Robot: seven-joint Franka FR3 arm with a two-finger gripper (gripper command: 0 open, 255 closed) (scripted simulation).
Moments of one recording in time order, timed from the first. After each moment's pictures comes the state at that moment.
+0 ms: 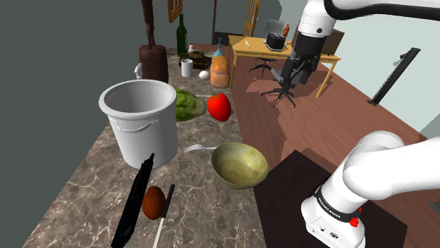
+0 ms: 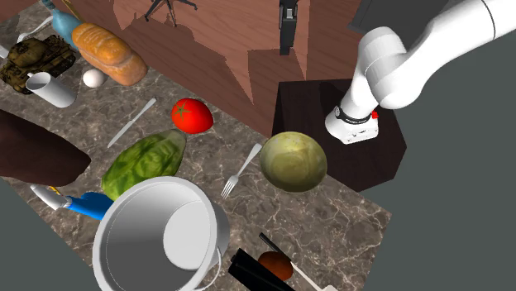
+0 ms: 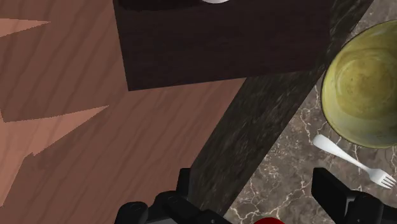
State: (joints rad) arm 0.02 -0.79 -0.04 -2.38 -0.06 1.57 0.10
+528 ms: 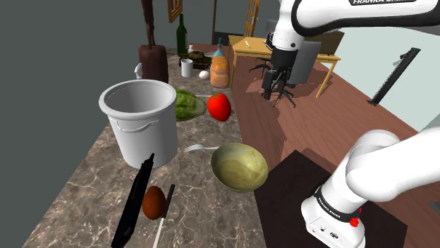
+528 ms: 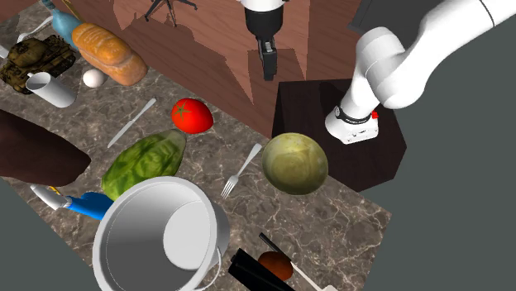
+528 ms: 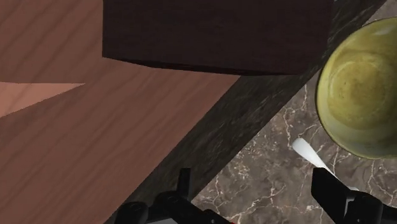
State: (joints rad) arm 0.11 -0.63 -0.06 -2.39 -0.02 1.71 -0.03
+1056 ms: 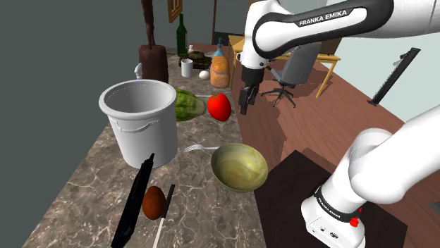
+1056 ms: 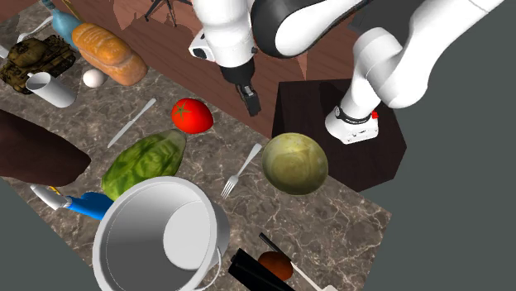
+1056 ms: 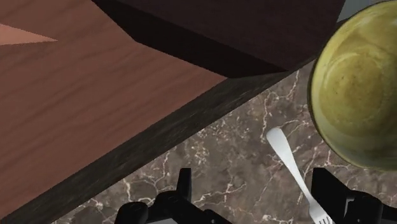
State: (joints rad) arm 0.22 -0.37 -0.06 -2.36 0.04 1.88 -0.23
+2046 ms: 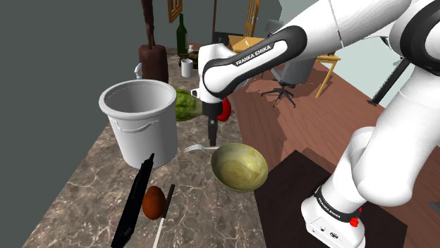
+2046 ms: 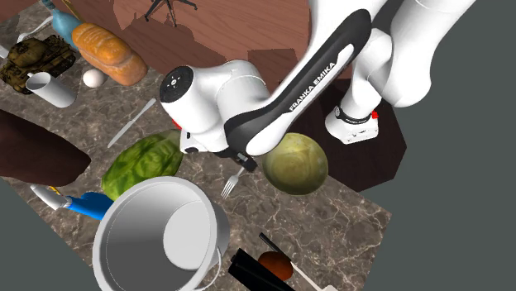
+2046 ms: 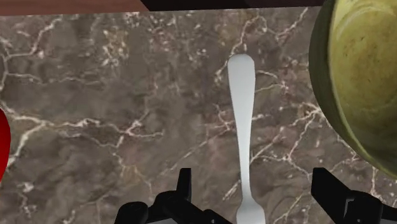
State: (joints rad) arm 0.36 0.03 0.02 -2.23 0.16 2.07 -0.55
